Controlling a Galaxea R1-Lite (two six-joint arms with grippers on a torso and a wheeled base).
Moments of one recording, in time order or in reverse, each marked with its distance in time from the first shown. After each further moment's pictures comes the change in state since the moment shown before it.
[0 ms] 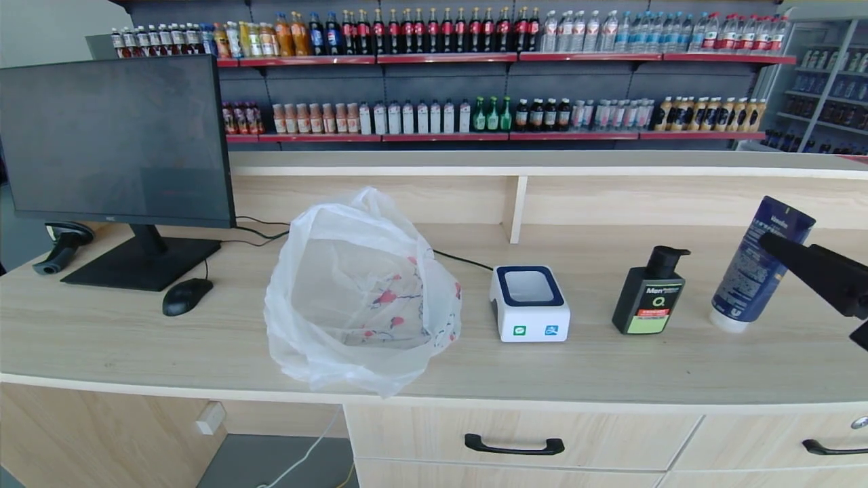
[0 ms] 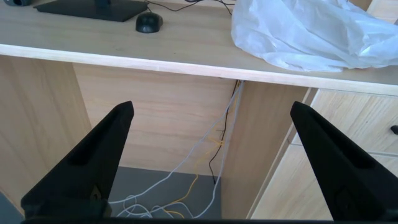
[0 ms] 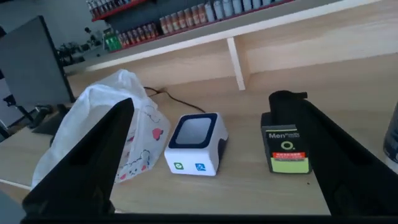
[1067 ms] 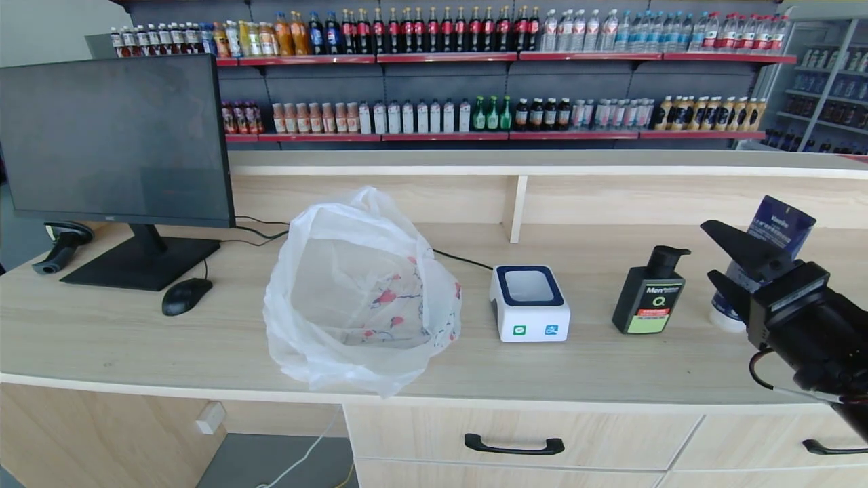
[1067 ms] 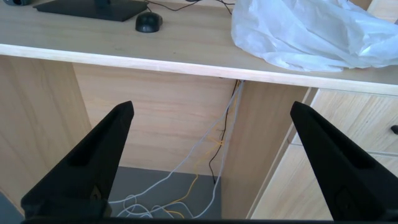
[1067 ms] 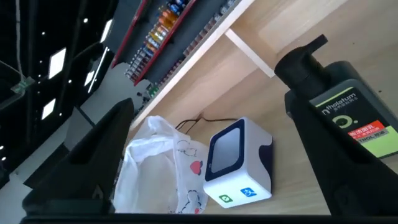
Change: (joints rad) left arm 0.000 0.000 0.000 0.000 0.000 0.000; right arm 0.011 0.454 0.149 -0.647 -0.105 0.548
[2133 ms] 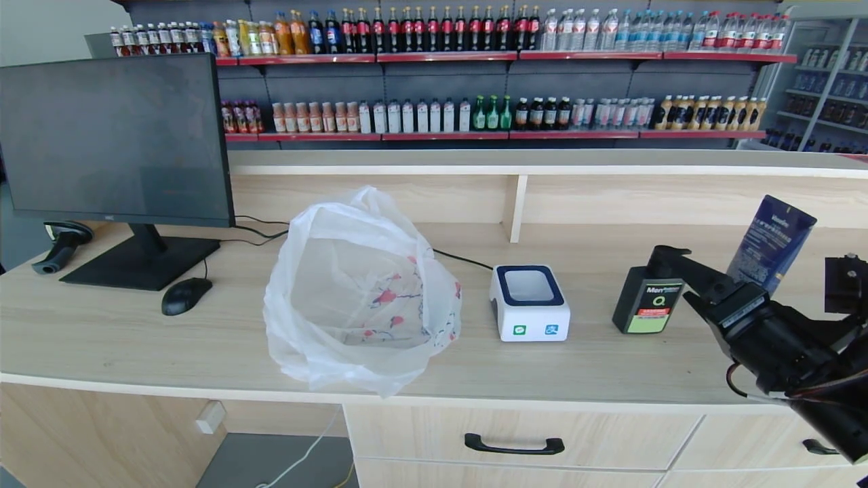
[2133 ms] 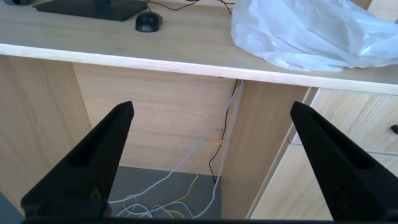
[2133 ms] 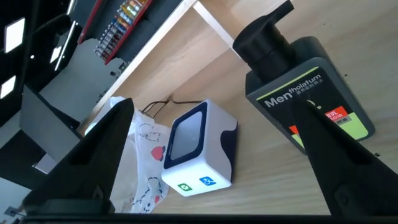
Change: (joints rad) left arm 0.000 0.000 0.000 0.000 0.000 0.000; right arm -0.038 0.138 -0.003 -0.022 0.055 -0.081
